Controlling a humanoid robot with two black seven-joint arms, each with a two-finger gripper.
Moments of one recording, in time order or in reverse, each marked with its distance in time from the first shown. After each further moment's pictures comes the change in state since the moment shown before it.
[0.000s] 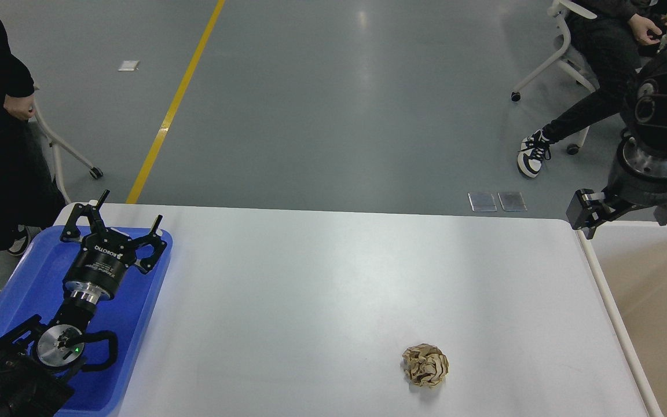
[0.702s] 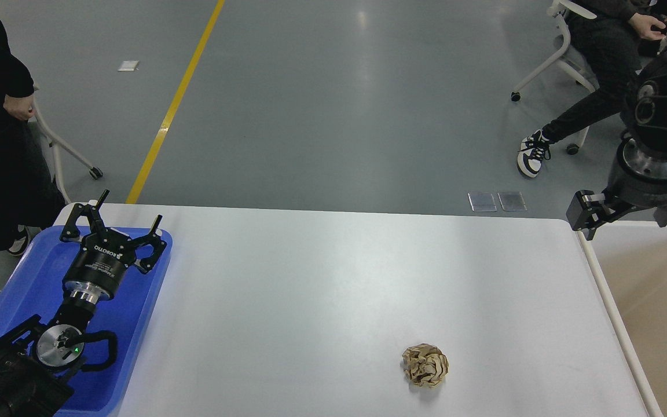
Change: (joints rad) left arm 0.000 0.001 0.000 0.000 0.000 0.000 0.000; right arm -0.001 -0.002 0.003 0.000 0.000 0.000 0.000
